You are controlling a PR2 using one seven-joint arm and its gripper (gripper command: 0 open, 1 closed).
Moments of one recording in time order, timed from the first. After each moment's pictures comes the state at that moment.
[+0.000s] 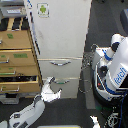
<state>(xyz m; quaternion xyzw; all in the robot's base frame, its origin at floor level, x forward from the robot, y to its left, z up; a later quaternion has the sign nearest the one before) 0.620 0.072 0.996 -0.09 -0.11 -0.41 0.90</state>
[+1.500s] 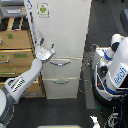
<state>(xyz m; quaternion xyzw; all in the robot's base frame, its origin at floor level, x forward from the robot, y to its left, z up) 0.816 0.158 1.161 0.00 -0.10 -0.16 0.98</state>
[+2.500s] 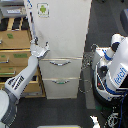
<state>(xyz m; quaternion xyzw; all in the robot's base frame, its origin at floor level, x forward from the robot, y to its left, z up) 0.863 0.222 1.125 0.00 -0.07 -0.11 0.99</state>
